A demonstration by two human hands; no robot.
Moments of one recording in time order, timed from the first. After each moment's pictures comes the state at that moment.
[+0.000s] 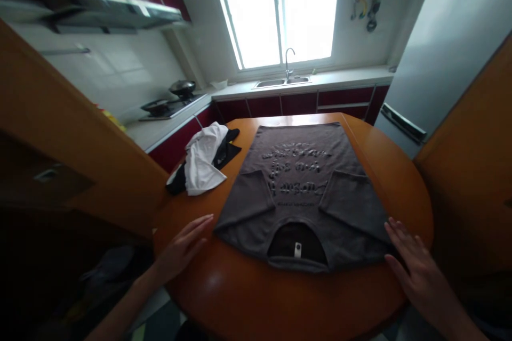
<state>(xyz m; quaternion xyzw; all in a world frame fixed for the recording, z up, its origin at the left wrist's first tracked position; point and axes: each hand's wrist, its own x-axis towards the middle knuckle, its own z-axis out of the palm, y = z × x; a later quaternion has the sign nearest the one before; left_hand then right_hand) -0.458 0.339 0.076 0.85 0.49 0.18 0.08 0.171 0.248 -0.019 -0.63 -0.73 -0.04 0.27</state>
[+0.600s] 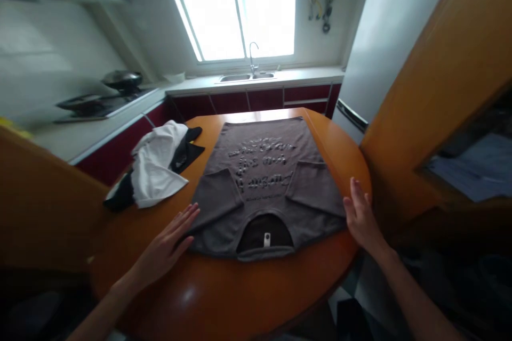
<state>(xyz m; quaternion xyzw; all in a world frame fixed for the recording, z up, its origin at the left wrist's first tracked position) -0.400 0.374 0.074 0.90 0.41 0.16 0.06 0.152 0.287 0.039 -0.75 -0.58 0.02 0.32</state>
